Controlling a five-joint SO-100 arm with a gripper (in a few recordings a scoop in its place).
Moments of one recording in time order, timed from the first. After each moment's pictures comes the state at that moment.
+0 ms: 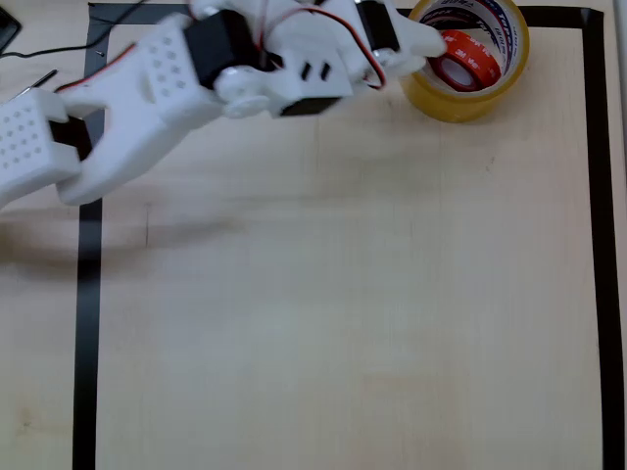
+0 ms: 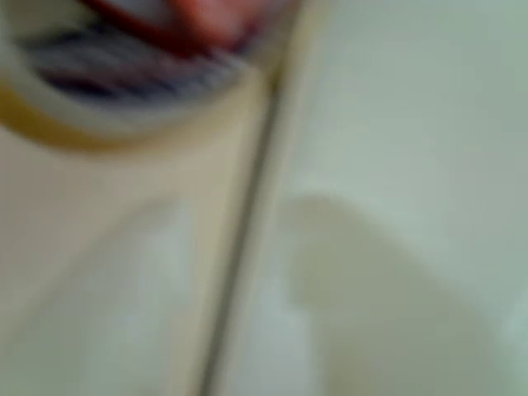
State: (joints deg) arm -18.3 23.3 -11.4 71.8 -1.1
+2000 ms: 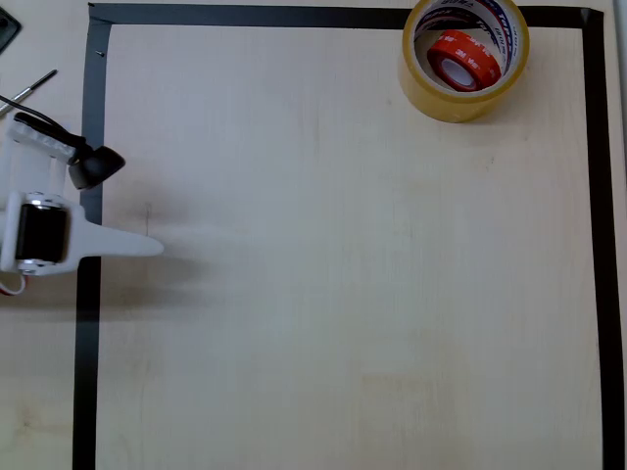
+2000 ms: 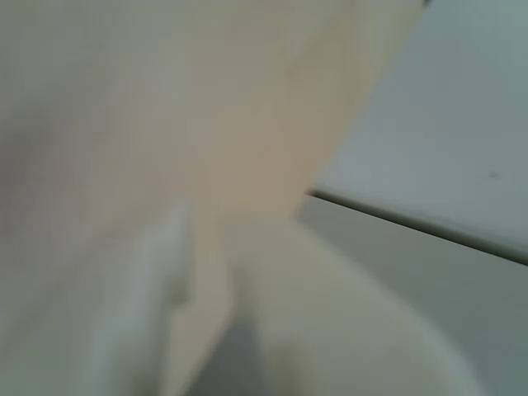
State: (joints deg) arm 1.5 189.9 178.9 42.4 3.1
